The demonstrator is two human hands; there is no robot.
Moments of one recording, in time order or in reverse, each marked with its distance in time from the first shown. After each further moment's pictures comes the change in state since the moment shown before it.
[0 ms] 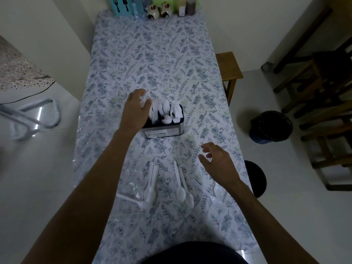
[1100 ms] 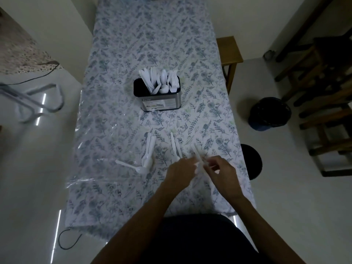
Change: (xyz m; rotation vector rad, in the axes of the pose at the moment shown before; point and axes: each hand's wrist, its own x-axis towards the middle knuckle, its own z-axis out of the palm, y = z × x) left_hand -0.278 0.027 0.127 0.324 -0.592 0.064; right_hand -0.139 0.068 0.029 0.058 0.056 0.060
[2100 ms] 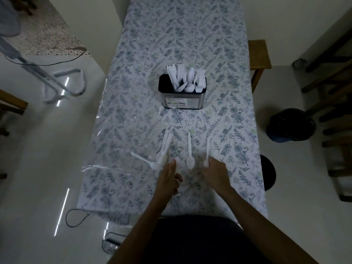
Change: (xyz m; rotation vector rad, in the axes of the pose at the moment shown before) left_hand -0.060 -0.056 0.005 -1.221 0.313 -0.572; right_hand 0.035 -0.038 0.059 -0.108 -0.257 0.263
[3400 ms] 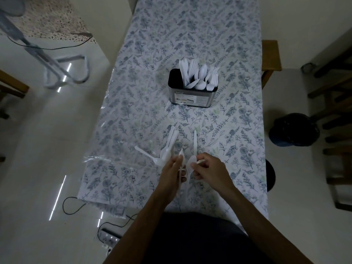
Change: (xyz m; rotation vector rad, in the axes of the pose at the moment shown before) left_hand 0.002 0.016 -0.001 -0.332 -0.106 -0.081; right_hand -0.032 -0.055 -0.027 0.352 -0.264 -0.137
